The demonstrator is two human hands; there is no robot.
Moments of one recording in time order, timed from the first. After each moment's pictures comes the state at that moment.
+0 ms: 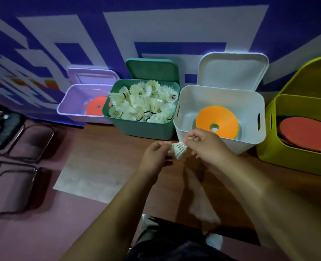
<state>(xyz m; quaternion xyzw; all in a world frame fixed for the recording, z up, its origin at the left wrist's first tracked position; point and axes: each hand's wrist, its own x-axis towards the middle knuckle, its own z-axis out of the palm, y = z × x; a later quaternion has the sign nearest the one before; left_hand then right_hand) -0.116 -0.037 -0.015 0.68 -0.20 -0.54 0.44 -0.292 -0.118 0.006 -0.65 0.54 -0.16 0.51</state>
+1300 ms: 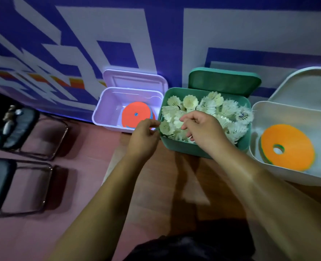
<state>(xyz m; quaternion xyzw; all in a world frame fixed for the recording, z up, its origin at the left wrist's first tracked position) 0.190 -0.115 0.009 0.77 -0.44 -0.31 0.35 0.003 -0.188 0.041 -0.59 0.55 -0.24 0.54</state>
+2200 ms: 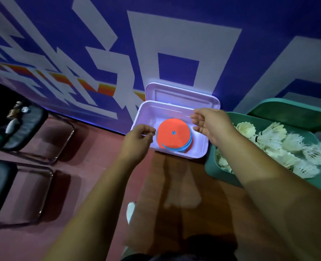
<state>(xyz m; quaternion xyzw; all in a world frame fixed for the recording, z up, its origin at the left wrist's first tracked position) 0.429 -0.127 -0.017 0.77 -0.36 -0.36 0.39 0.227 -0.276 0.014 -0.36 0.59 -0.29 0.66</state>
